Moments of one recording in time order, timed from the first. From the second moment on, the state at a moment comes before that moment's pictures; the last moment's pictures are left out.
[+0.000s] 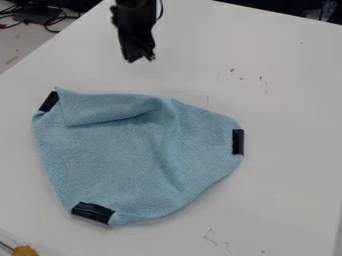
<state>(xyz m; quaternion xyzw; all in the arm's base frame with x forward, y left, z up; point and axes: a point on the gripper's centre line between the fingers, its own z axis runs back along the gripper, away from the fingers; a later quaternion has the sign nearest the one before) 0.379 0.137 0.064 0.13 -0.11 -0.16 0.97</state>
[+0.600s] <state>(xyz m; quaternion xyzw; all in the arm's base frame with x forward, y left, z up) 0.324 0.178 0.065 0.13 -0.11 -0.06 0.98</state>
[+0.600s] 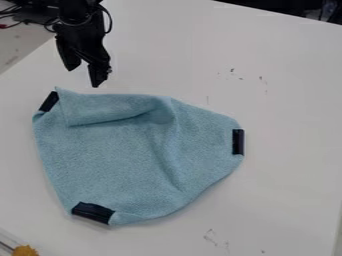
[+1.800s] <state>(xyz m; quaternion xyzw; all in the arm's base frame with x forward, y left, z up) 0.294 0.177 0.013 0.08 -0.05 -0.05 0.99</state>
